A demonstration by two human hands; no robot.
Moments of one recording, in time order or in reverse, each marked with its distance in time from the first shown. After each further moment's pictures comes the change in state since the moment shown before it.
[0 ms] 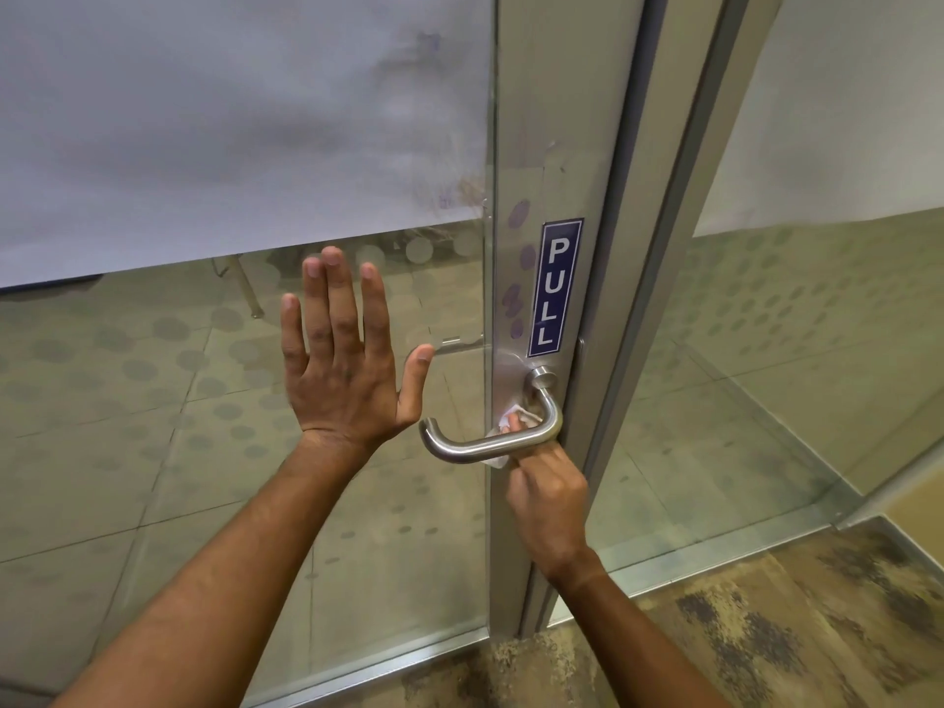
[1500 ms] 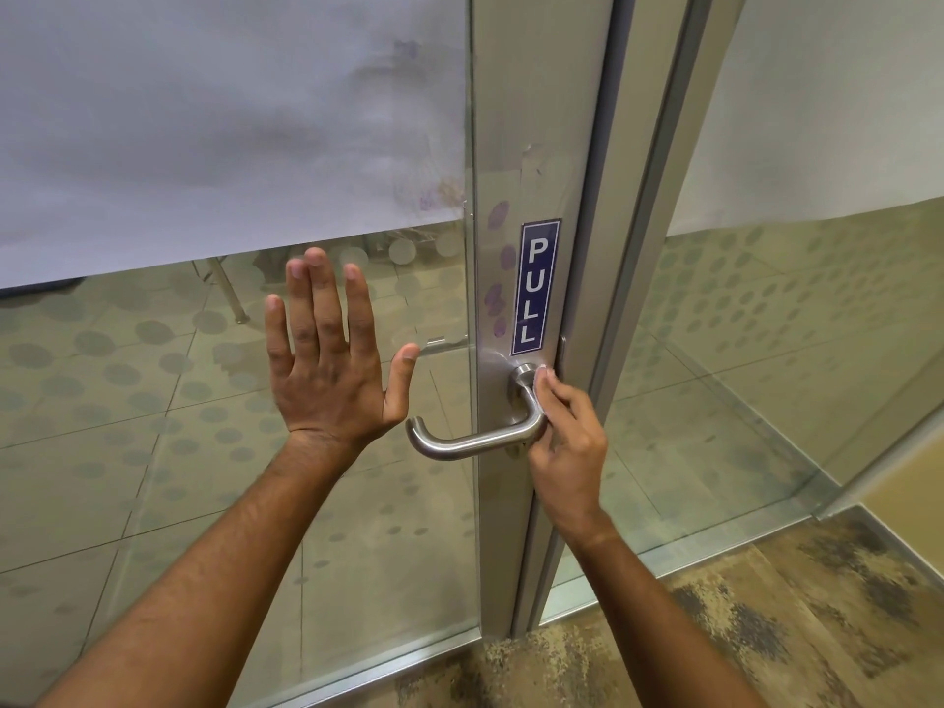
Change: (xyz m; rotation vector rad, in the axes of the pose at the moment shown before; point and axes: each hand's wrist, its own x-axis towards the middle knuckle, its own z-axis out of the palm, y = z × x) left_hand 0.000 0.001 0.002 0.003 0.007 -0.004; right_hand 0.042 0.011 -0.019 0.143 0.120 0.124
